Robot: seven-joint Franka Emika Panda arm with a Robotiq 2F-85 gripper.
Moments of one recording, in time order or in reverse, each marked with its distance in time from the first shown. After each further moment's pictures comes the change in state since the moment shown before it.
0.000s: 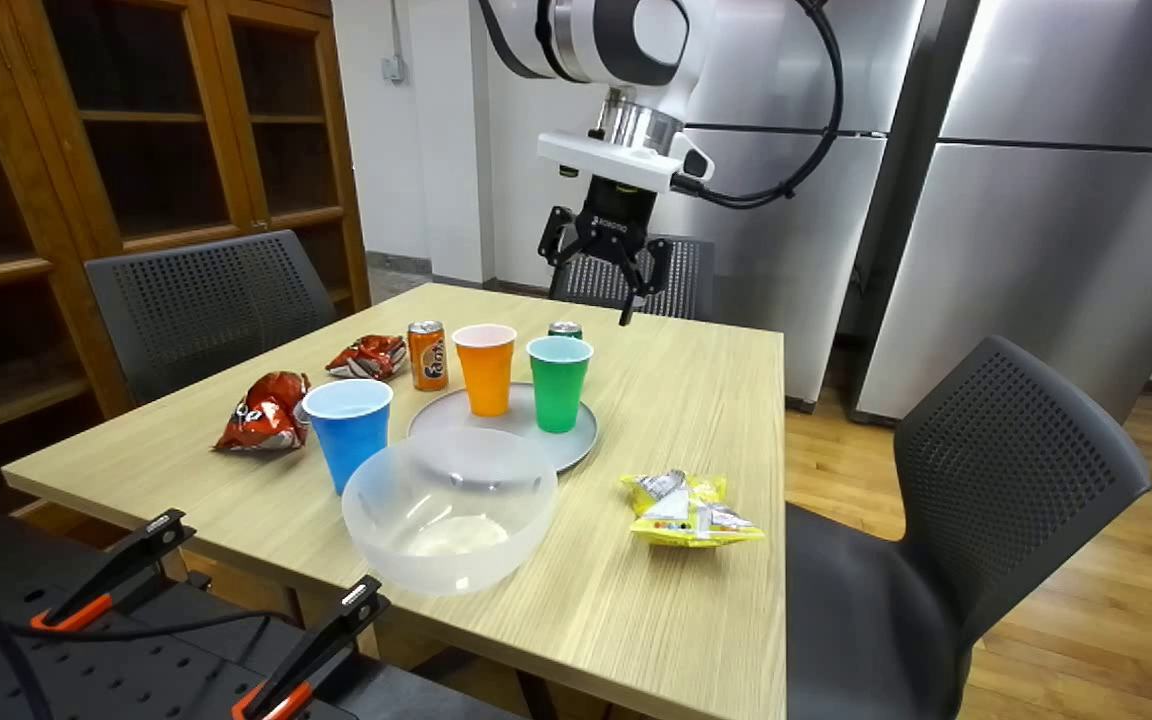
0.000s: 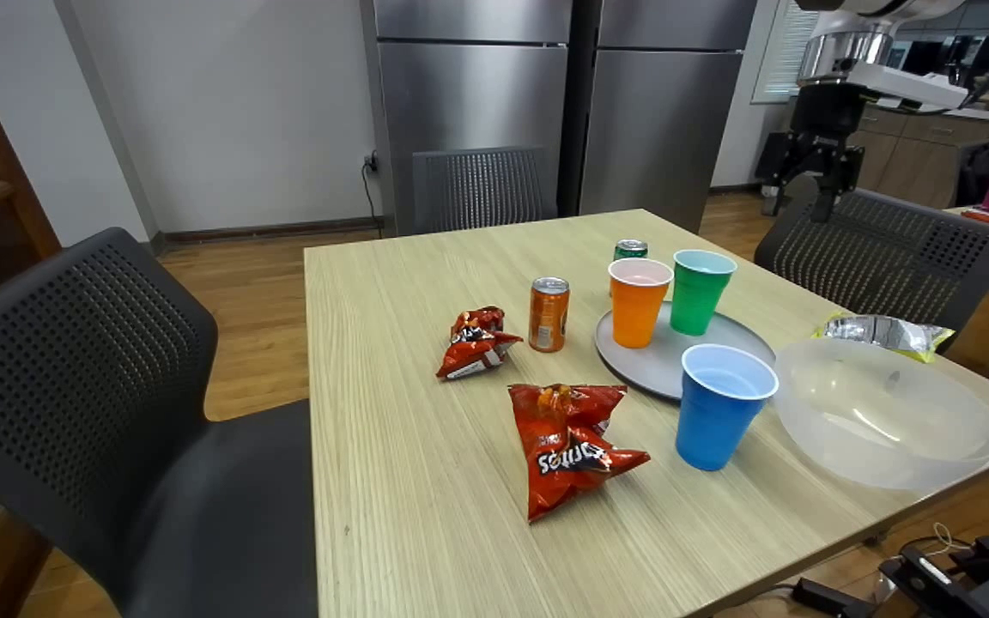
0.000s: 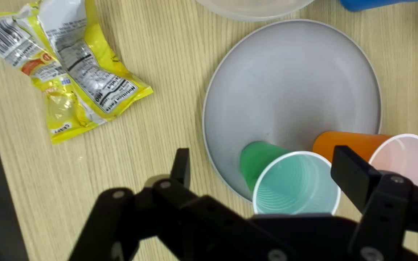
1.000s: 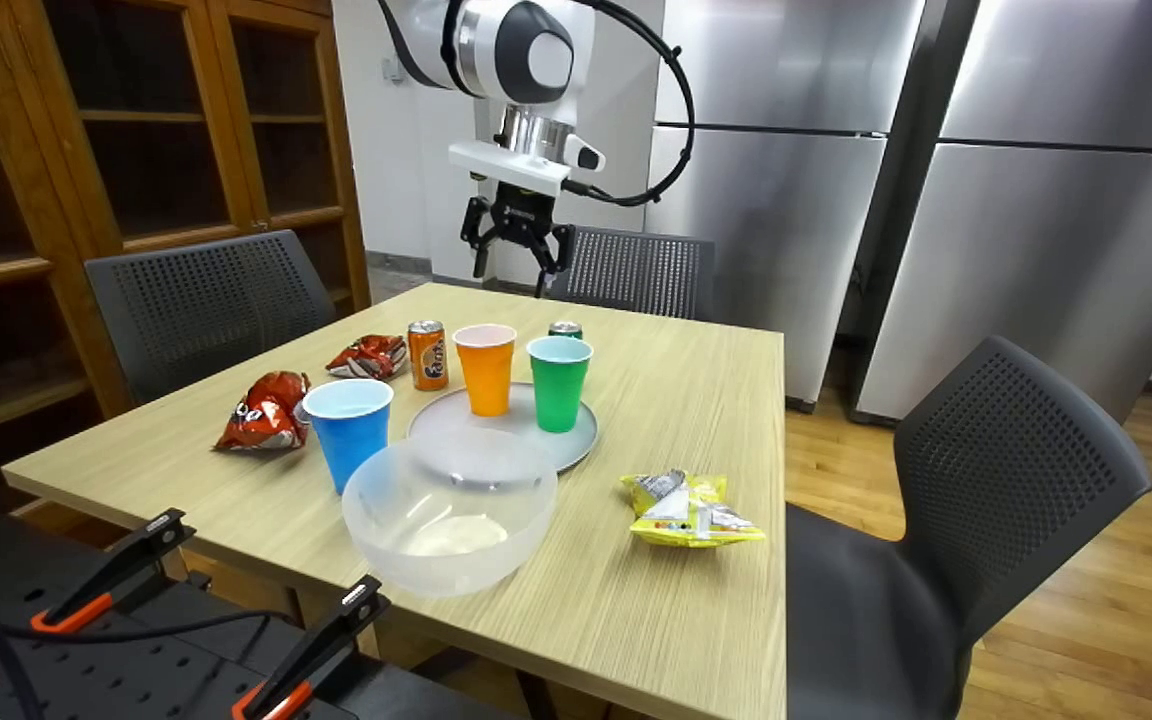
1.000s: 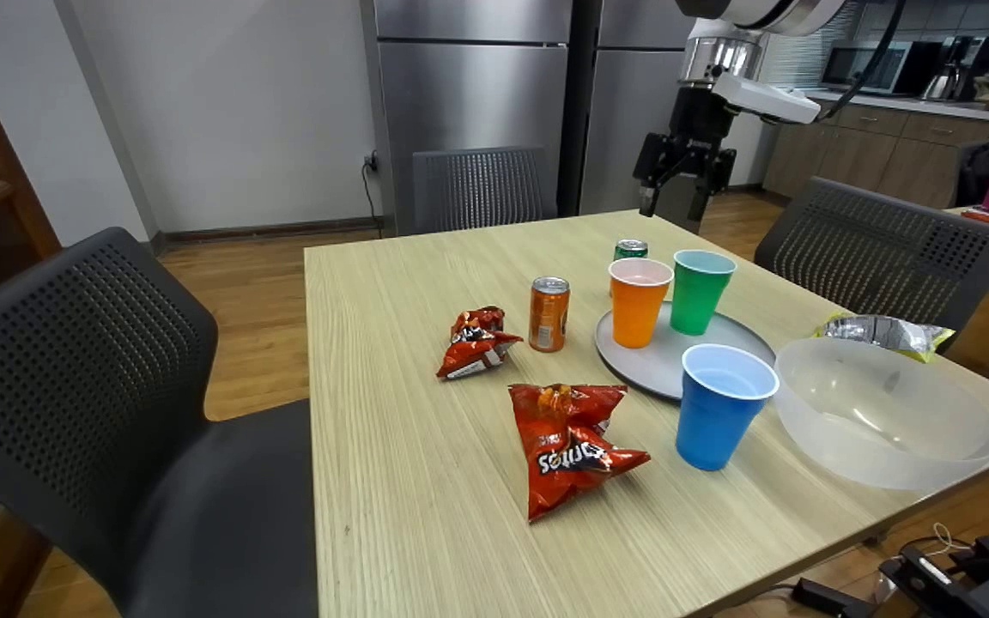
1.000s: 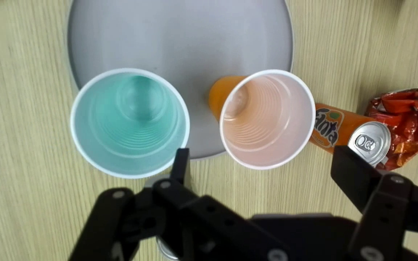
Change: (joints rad) arm 0.119 0.066 0.131 0.063 0.021 0.137 0.092
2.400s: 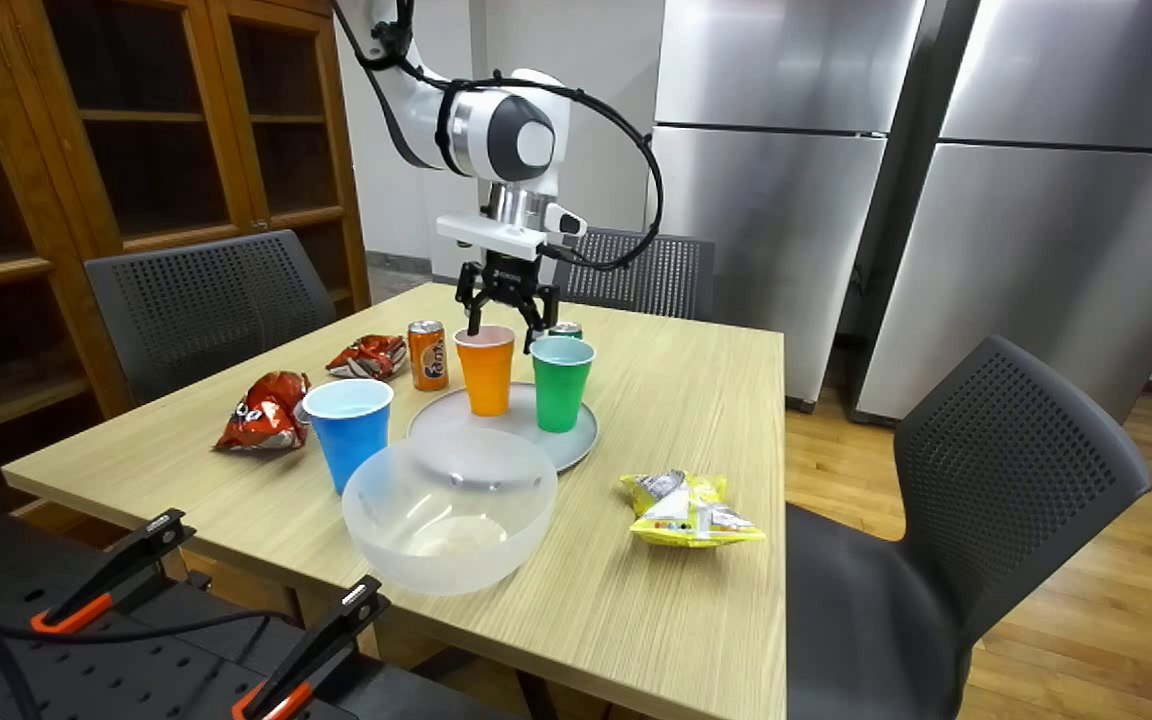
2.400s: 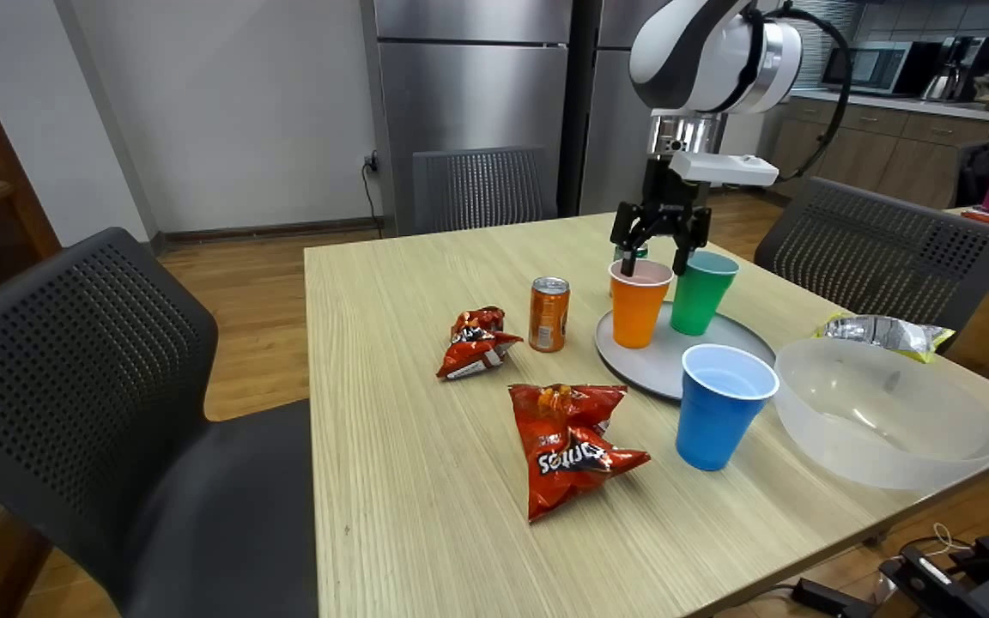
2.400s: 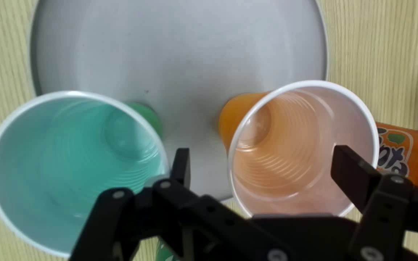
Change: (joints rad) arm 0.066 0.176 -0.025 0.063 -0.062 0.061 0.150
